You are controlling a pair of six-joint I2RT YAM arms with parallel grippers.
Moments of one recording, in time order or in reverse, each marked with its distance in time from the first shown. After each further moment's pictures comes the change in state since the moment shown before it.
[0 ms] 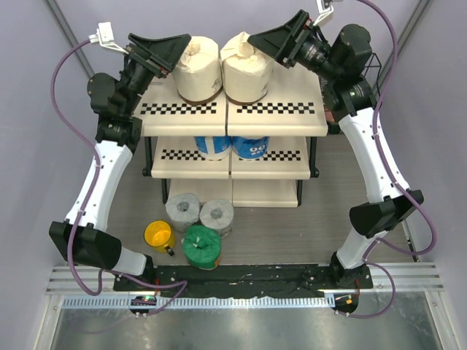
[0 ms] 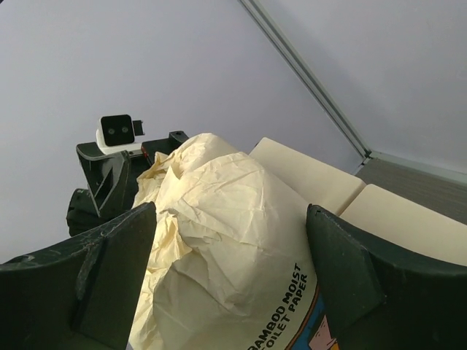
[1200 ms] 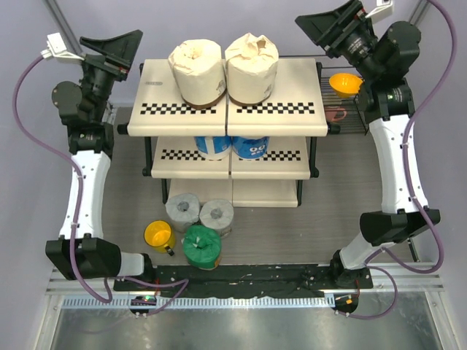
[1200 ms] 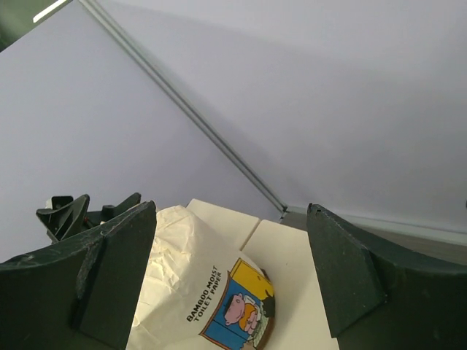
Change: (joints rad) left arm 0.228 -0.086 -0.075 -0.029 -0.027 -0.085; right arm -0.193 -0.102 -0.026 -0.059 0.114 -0.058
